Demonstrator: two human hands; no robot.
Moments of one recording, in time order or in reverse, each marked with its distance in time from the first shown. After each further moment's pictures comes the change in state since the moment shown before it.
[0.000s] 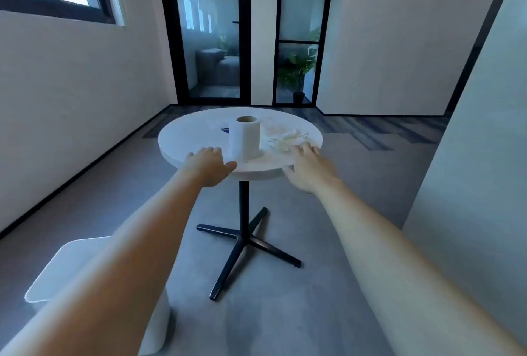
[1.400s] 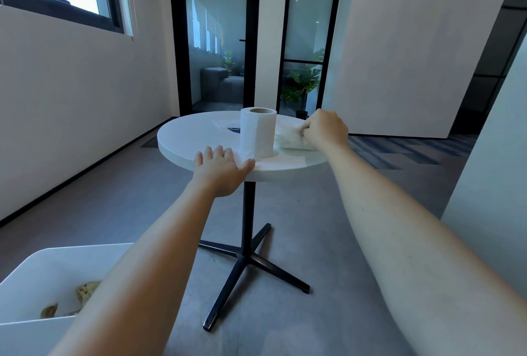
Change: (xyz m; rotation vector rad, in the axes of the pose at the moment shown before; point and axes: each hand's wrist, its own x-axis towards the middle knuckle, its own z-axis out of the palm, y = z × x) left_hand 0.026 -0.002 0.057 -0.036 0.111 -0.022; right_hand 0.110 0.007 0.023 0.141 0.385 0.125
